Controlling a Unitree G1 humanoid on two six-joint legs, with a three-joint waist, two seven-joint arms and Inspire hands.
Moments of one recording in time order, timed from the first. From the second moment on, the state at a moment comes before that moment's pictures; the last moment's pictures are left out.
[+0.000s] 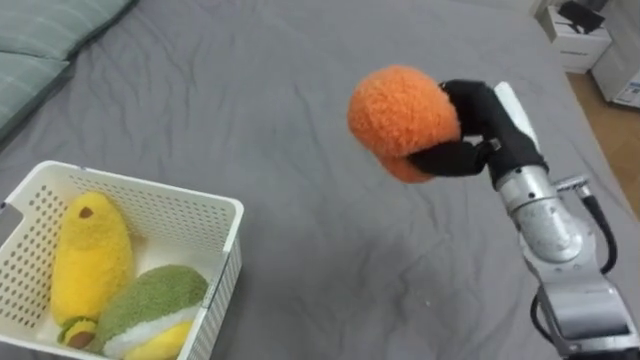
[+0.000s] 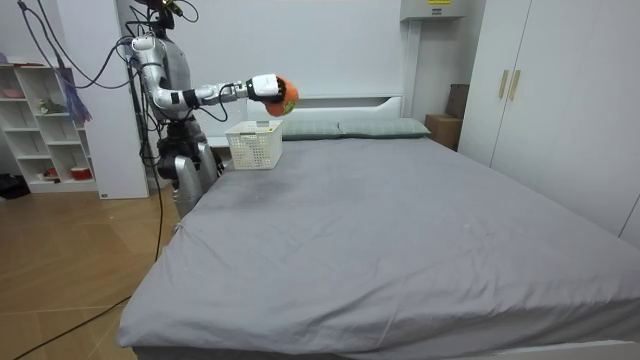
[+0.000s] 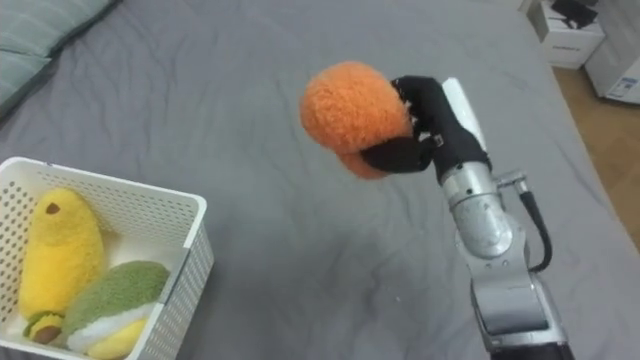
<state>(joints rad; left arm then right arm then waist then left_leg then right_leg) 0.19 0.19 0.15 1.07 -0.10 0.04 0.05 -0.24 -0.38 0.04 -0.08 -0.21 0.07 0.03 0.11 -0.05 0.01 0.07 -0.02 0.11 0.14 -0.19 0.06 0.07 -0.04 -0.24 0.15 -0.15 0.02</state>
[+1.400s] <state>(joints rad) 0.18 0.21 0.16 1.08 0.10 0.15 0.02 -0.50 -0.24 0.38 0.01 -0.37 0.22 0.22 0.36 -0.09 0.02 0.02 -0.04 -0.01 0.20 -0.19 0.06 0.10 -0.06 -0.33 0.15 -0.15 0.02</state>
